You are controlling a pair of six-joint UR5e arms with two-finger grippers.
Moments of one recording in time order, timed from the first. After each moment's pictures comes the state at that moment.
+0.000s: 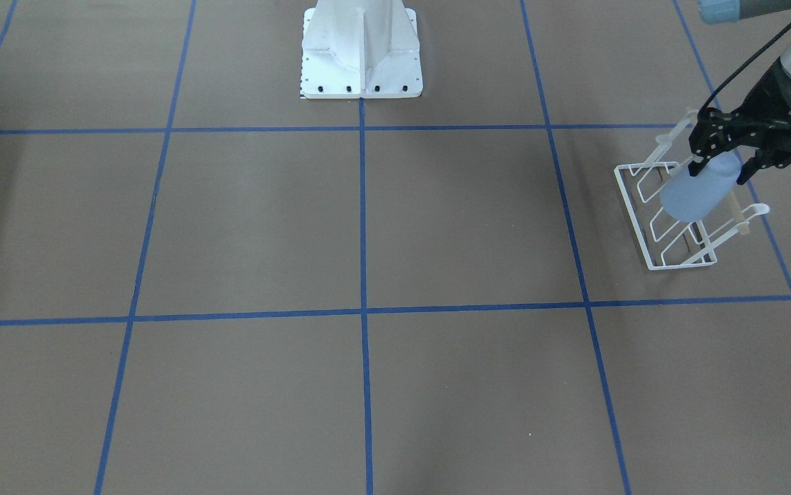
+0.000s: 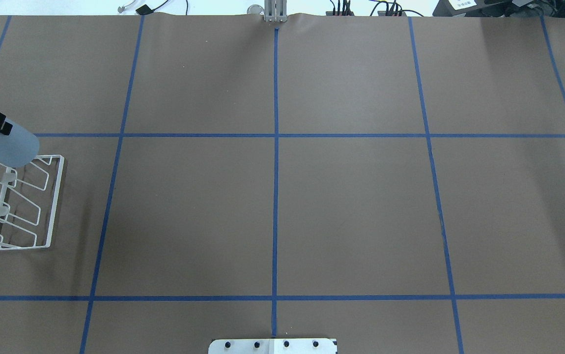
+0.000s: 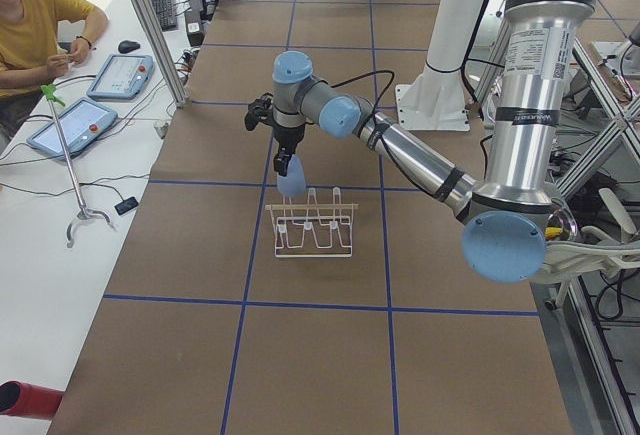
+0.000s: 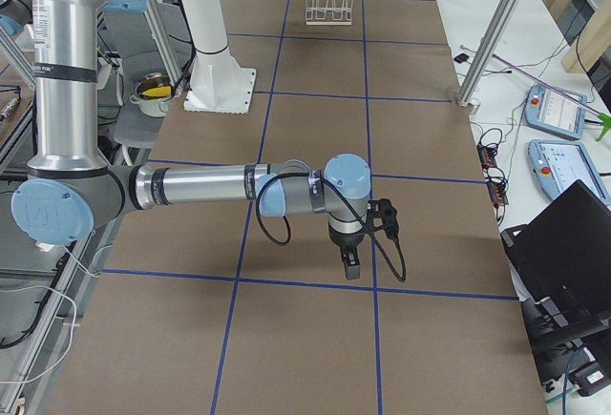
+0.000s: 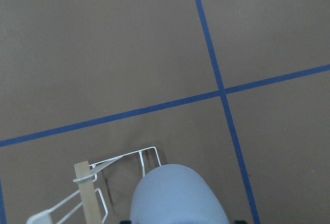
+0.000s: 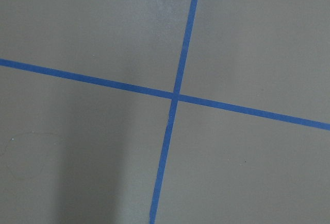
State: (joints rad) left arm -1.15 -1.66 -2.06 -1.55 -2.22 -0.43; right arm 1.55 -1.63 1.73 -1.53 2.28 -0.08
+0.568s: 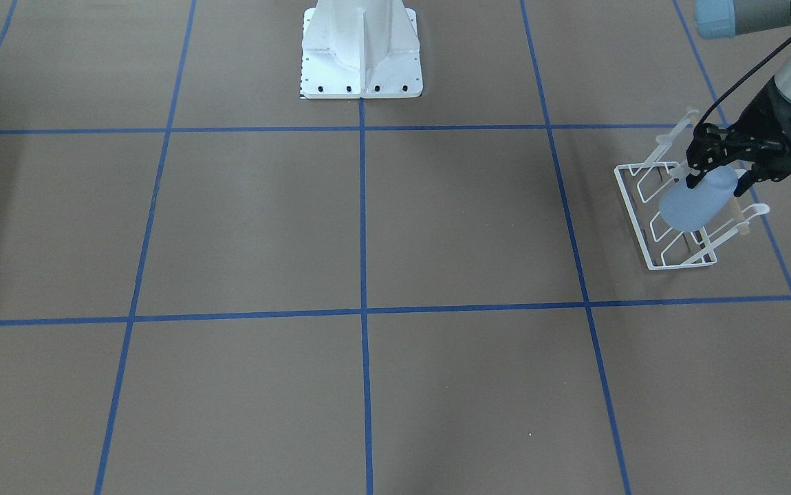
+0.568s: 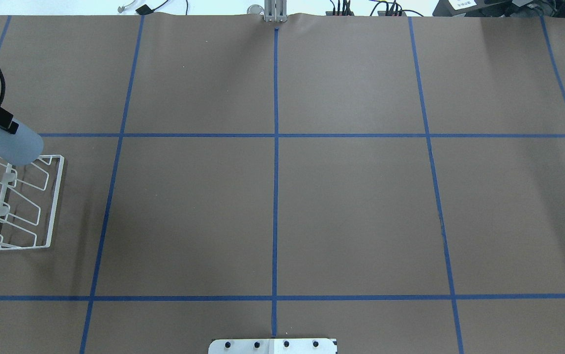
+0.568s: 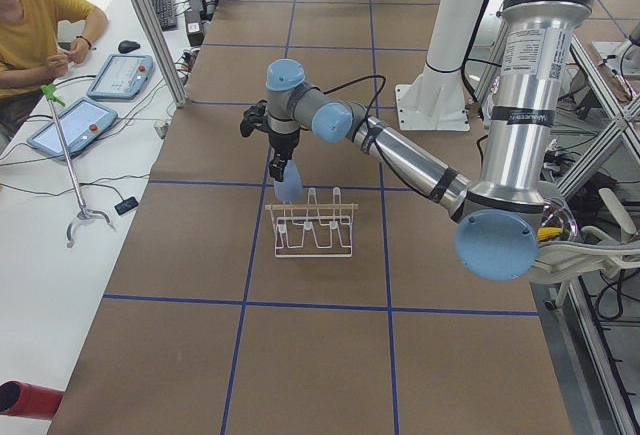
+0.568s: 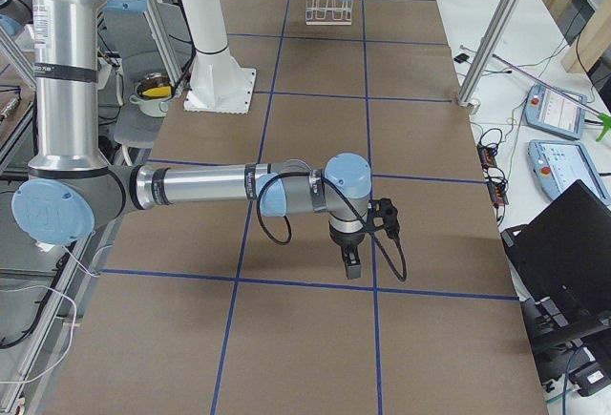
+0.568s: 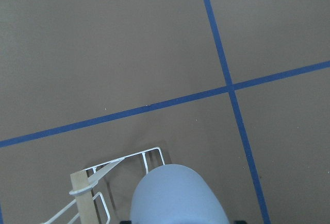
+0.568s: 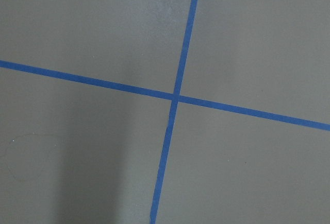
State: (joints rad) left arm -1.14 -1.69 -1.99 -1.58 -2.21 -0.42; right arm 1.55 -1.63 1.73 -1.53 2.28 -0.08
